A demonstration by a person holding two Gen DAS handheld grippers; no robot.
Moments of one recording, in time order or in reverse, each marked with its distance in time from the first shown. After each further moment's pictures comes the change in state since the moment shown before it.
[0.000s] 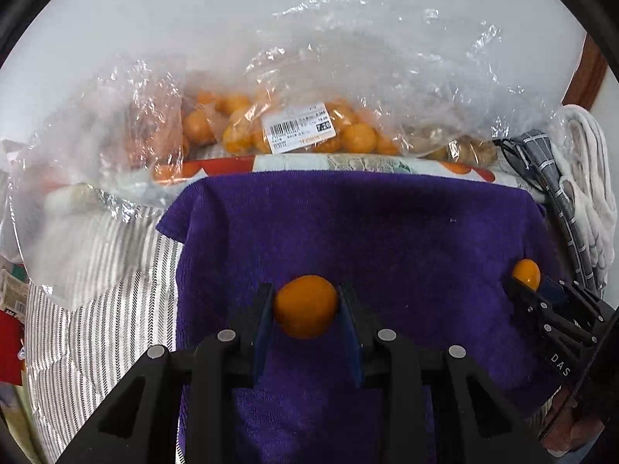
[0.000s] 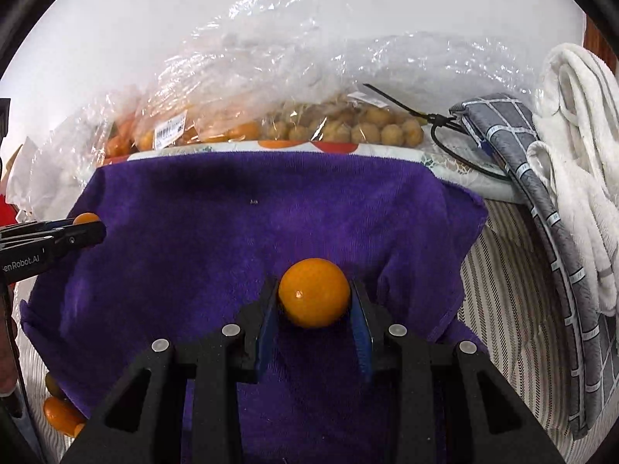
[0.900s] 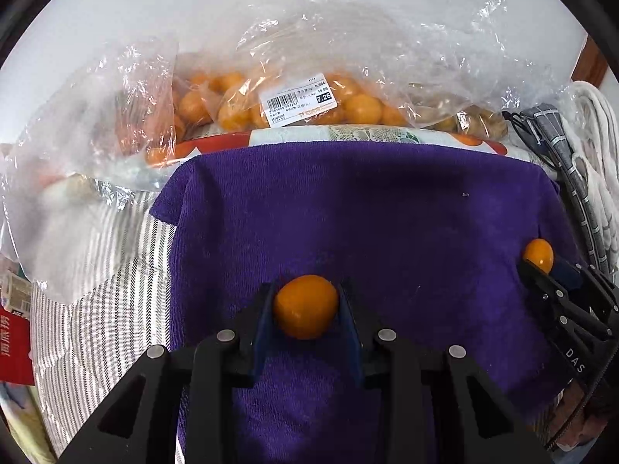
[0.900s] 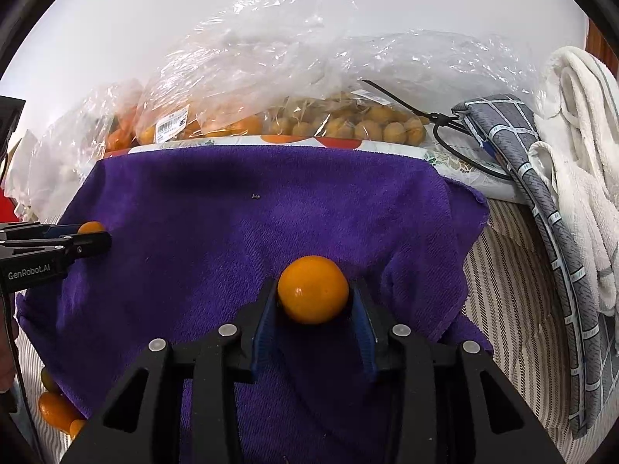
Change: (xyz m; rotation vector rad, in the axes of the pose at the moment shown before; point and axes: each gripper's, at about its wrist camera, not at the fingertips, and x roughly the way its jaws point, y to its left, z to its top) left arm 0.016 -0.010 -0.006 0.037 0.079 0.043; right arm 0.001 0.002 -0.005 -0.015 0.002 -0.007
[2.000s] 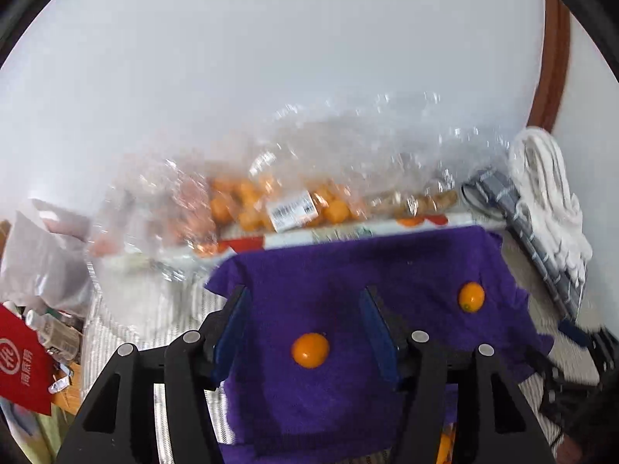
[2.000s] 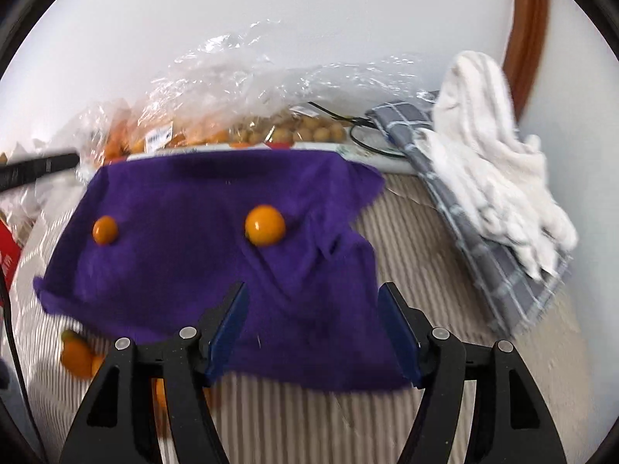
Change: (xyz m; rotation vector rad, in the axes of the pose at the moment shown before) left arm -0.116 -0.002 0.003 0.041 -0.286 -0.012; right arm -0.101 -0.007 -0.043 0.072 -0.012 -0.171
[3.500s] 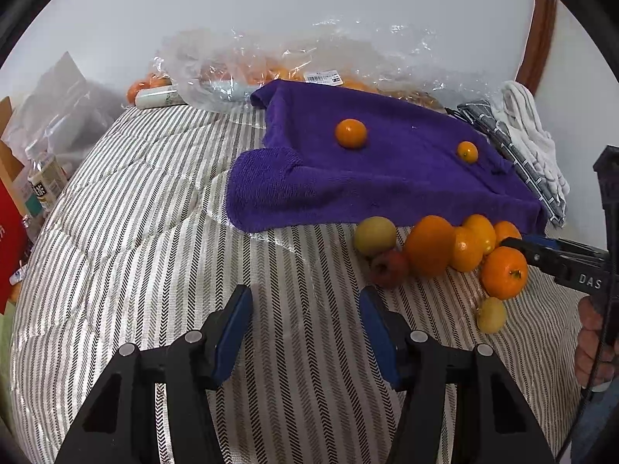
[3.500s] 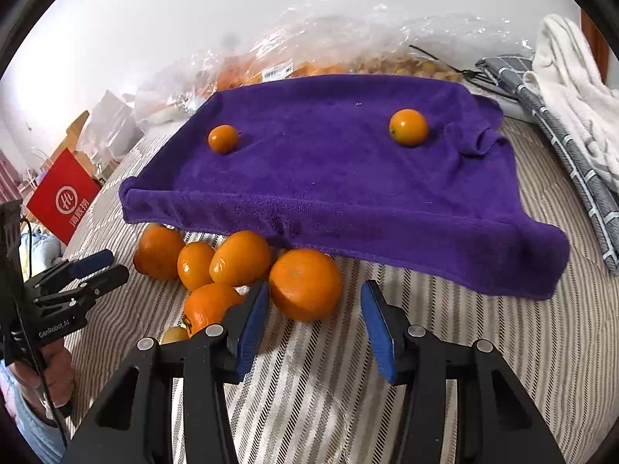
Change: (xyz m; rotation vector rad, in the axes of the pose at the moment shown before) left arm -0.030 0.054 -0.203 -0.114 0.047 -0.088; right arm 0.006 0.053 -0.064 -0.083 0.074 0.364
